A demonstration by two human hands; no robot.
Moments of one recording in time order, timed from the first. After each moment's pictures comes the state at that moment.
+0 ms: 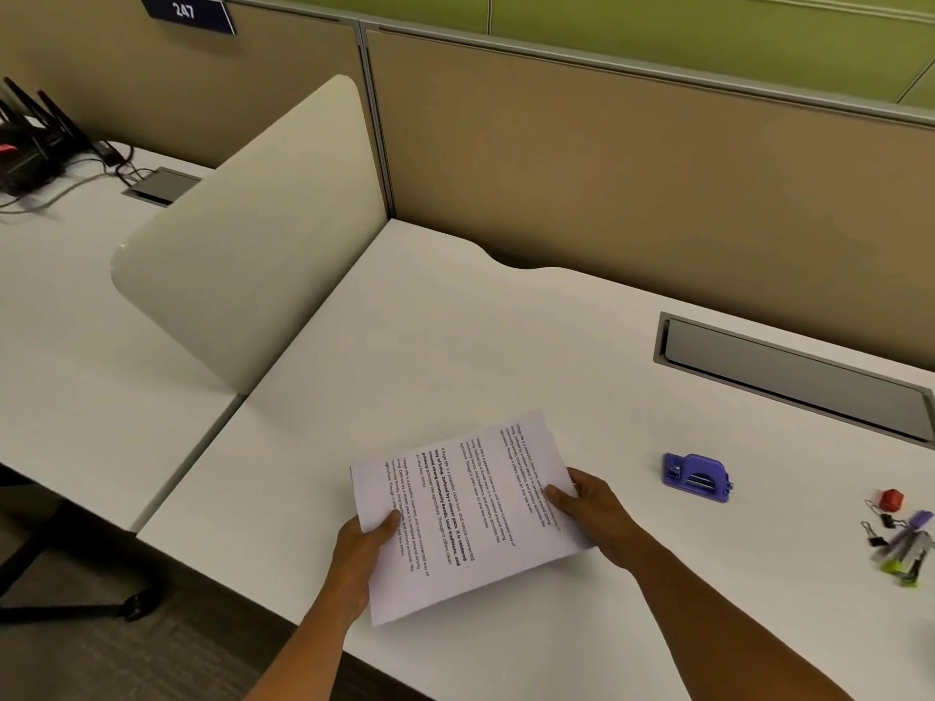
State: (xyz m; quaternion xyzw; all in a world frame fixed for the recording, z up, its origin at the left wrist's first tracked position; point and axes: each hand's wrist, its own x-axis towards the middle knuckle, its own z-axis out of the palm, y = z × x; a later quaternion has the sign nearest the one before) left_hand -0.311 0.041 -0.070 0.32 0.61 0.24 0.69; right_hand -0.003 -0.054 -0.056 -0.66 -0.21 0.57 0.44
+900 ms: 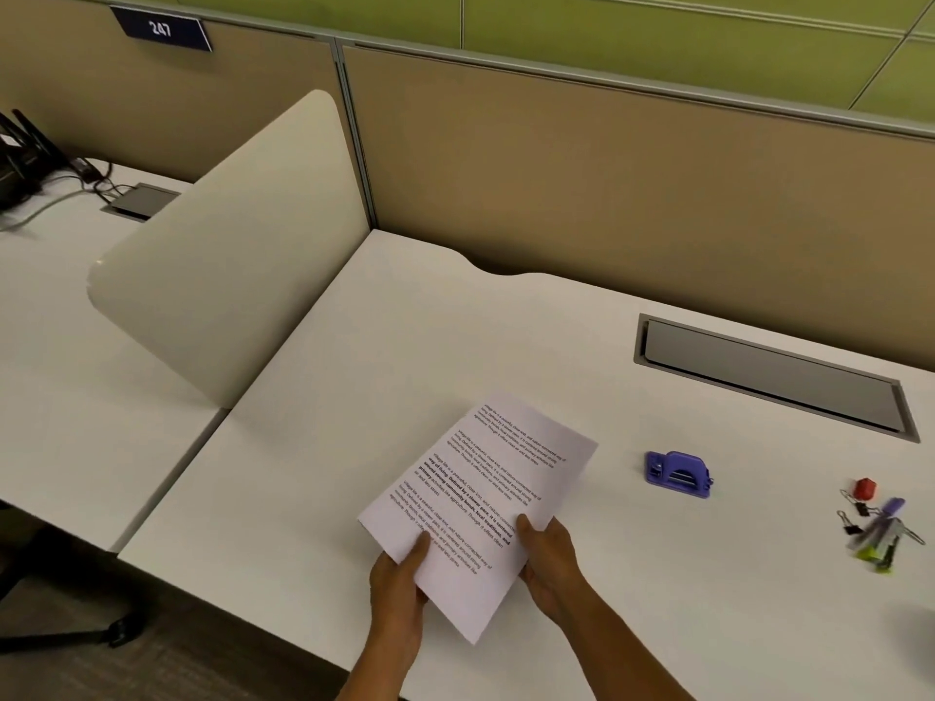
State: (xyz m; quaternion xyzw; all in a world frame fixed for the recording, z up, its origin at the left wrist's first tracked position) left_hand -0.257 -0.020 -0.052 0.21 0.56 0.33 0.73; right_hand -0.083 -0.074 -0.072 -0.59 0.03 0.54 0.59
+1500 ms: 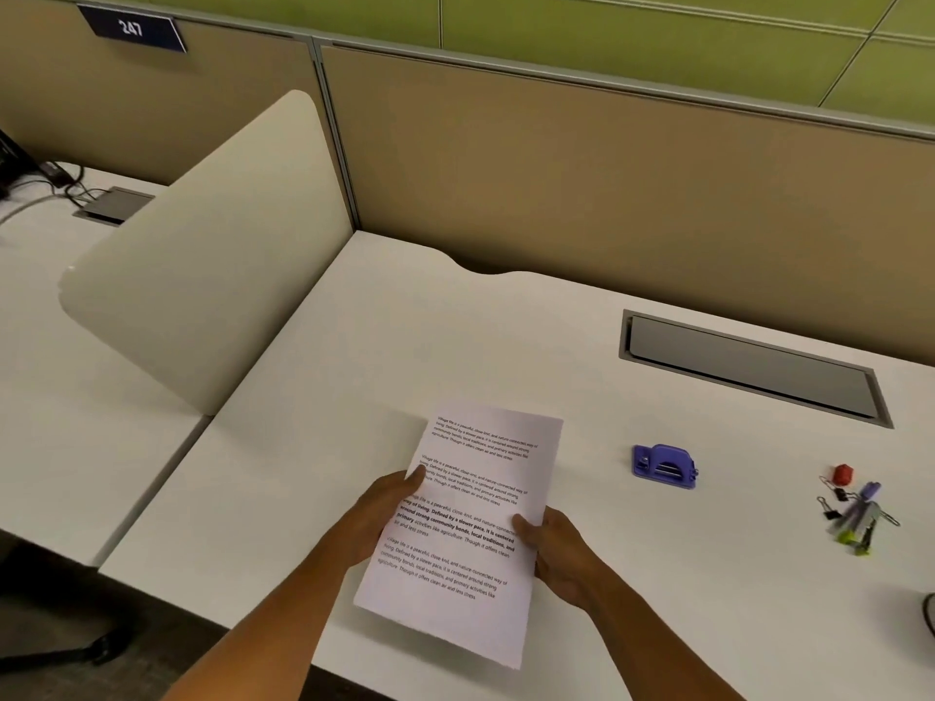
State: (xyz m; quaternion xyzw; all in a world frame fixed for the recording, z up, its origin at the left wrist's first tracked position) left_hand -0.254 0.090 -0.046 0.42 0.46 0.03 0.78; right_hand -0.051 -0.082 -0.058 -0.59 -0.06 0.64 0.50
